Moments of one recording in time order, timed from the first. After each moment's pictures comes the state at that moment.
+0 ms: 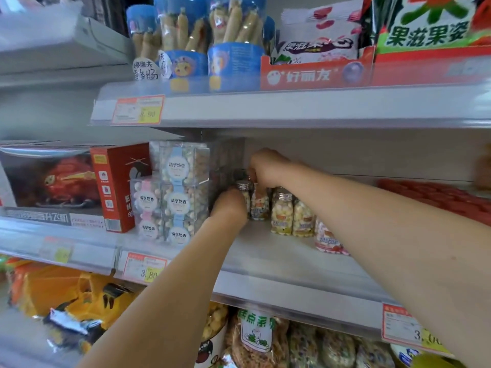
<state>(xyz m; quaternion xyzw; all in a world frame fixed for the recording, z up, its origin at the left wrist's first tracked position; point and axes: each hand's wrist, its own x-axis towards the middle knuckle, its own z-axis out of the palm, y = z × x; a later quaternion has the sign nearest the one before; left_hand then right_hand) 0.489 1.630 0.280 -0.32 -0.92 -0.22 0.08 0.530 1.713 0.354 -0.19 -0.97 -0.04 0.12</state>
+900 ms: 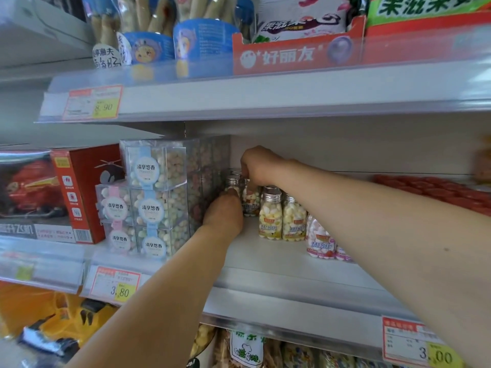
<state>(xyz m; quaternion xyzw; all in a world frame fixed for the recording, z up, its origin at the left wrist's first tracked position) 0.461 1.671 0.254 -0.37 -0.89 -0.18 0.18 0.511 1.756 0.343 -0.17 -0.97 -0.03 0.17</state>
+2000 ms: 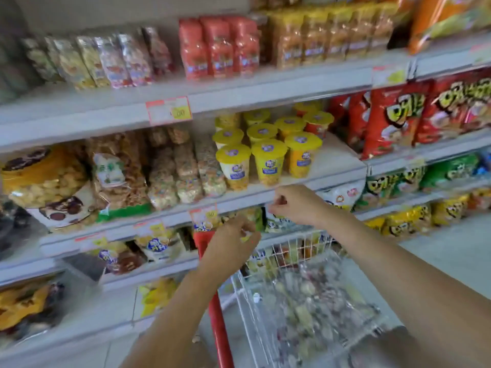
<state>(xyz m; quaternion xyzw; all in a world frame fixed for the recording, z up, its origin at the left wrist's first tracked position) 0.850 1.568 0.024 -0.57 -0.75 -0.28 -0.20 0.989 1.694 0.059 -0.41 -0.87 0.27 0.05</state>
